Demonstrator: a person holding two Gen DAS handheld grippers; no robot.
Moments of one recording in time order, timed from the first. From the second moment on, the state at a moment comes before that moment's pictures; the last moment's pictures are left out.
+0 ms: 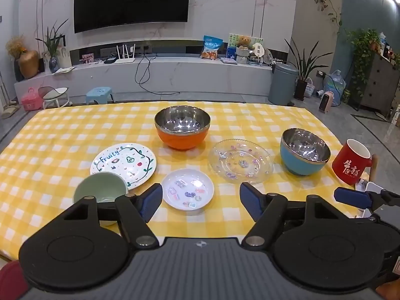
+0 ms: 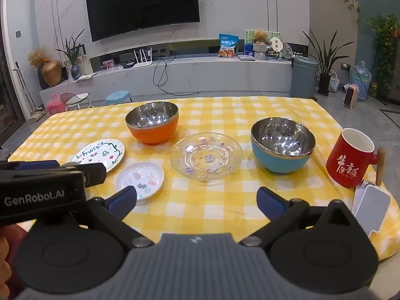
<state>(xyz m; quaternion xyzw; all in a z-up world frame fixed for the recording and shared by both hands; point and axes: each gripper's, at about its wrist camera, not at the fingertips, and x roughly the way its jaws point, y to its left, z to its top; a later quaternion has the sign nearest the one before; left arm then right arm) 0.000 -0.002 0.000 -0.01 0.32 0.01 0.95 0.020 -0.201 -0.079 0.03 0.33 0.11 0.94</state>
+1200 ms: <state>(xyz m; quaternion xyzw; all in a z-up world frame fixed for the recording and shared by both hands) 0.000 0.001 0.002 -0.02 0.33 0.00 0.94 0.021 -0.201 -0.082 0.02 0.34 0.09 0.94</state>
